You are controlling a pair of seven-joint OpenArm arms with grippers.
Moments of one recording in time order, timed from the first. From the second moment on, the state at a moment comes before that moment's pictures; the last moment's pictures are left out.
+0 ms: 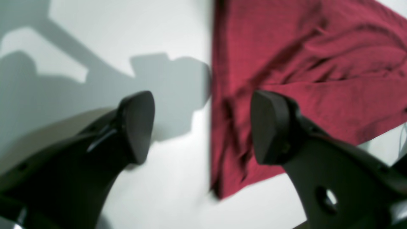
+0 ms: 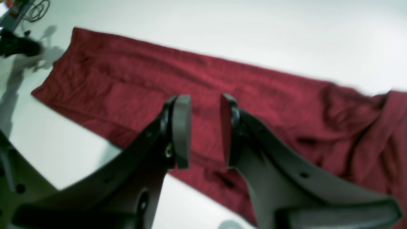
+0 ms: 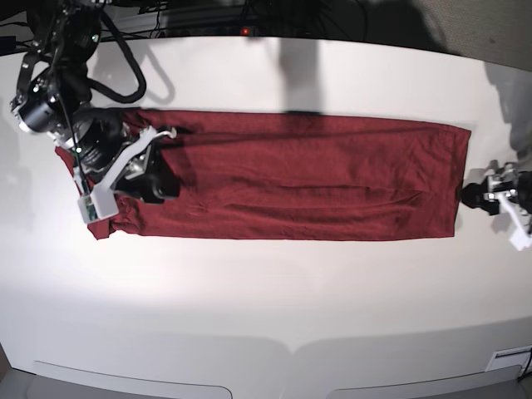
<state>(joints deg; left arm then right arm) -23.3 -34.4 -1.2 41.5 -53.3 -38.0 62.1 -12.4 11.1 20.5 115.6 42.9 36.3 -61.0</state>
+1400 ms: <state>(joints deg) -15.9 -29.0 -2.2 42.8 -65.5 -40.5 66.9 -18.3 10.2 20.5 119.0 43.1 36.3 -63.1</state>
